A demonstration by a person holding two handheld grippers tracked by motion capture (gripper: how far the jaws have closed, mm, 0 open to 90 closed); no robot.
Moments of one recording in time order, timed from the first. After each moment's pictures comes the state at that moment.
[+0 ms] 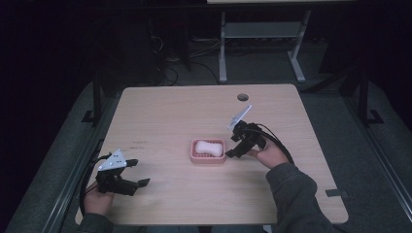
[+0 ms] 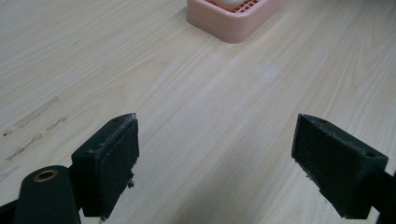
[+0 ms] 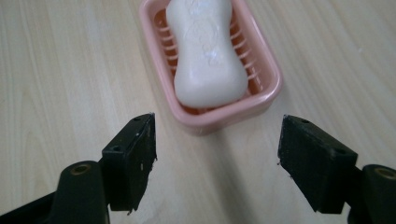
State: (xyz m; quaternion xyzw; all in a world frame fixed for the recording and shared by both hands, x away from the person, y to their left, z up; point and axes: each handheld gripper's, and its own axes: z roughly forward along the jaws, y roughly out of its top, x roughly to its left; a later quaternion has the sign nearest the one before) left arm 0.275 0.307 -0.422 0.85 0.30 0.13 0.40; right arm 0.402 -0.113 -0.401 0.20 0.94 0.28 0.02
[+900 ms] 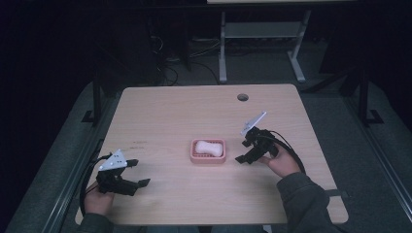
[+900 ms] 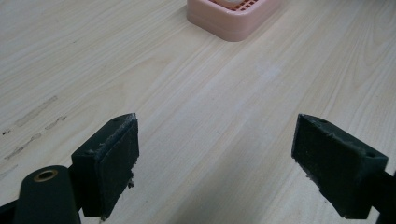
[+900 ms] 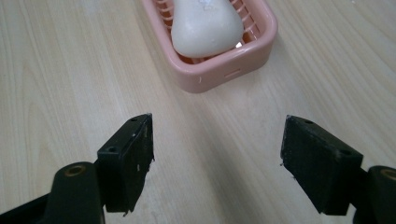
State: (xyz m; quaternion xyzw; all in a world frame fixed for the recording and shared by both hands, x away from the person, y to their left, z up) left arm 0.276 0.307 -0.423 0.86 0.30 0.13 0.40; right arm 0.383 -0.147 -0.411 0.23 0.93 0.29 0.02
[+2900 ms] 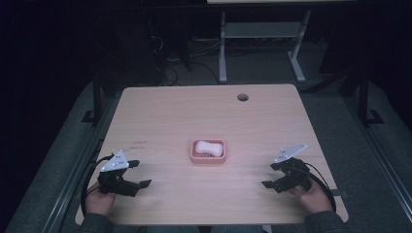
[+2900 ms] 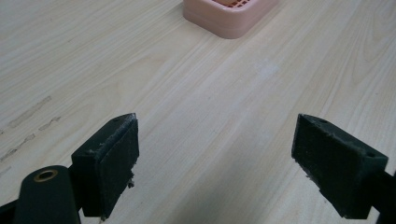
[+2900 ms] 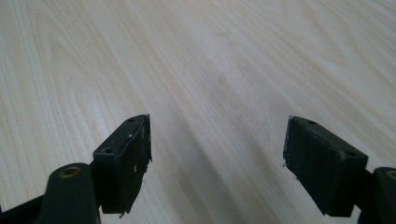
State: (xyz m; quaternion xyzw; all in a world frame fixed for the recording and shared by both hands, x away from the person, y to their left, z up) left arm 0.274 0.303 -0.424 0.86 0.29 0.13 0.40; right arm 0.297 -0.229 -0.445 0.30 0.90 0.31 0.05
